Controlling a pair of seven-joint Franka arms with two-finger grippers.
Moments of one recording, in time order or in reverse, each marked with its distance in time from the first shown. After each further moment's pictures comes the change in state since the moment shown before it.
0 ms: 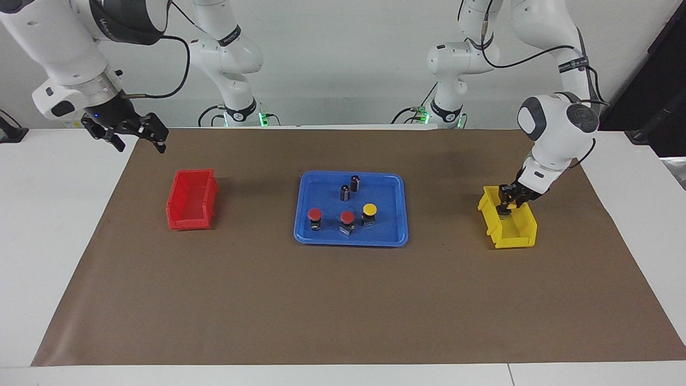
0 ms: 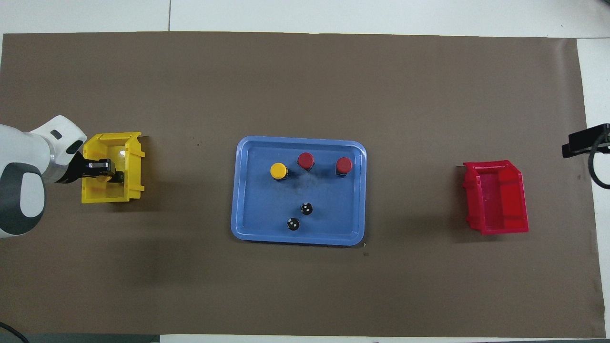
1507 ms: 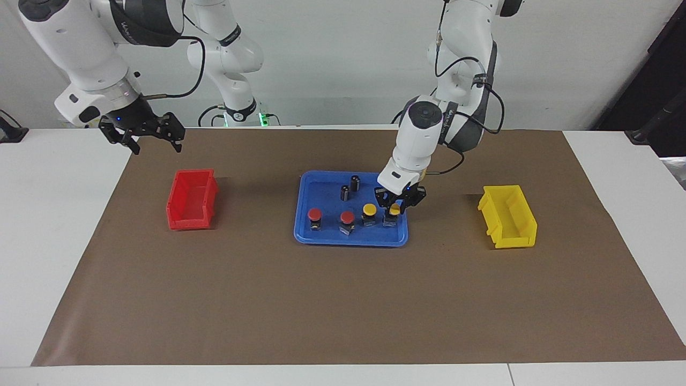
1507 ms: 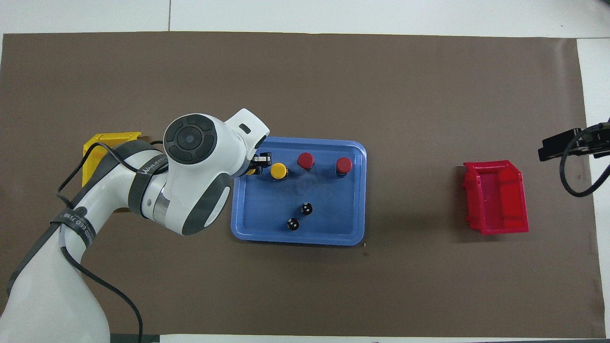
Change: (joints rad) left arm -0.558 0.198 -0.028 0.200 -0.001 0.101 -0.563; right arm 0.077 0.004 0.032 0.000 0.000 -0.010 -0.012
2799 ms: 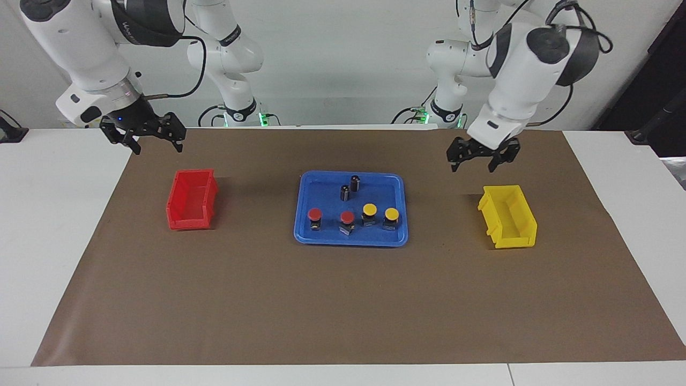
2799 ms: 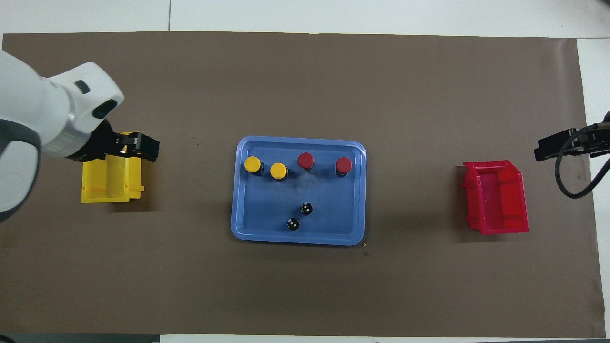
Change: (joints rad) left arm 0.321 -0.265 0.039 0.227 0.001 -0.630 0.471; right arm 0.001 0.000 0.000 0.000 0.000 0.000 0.000
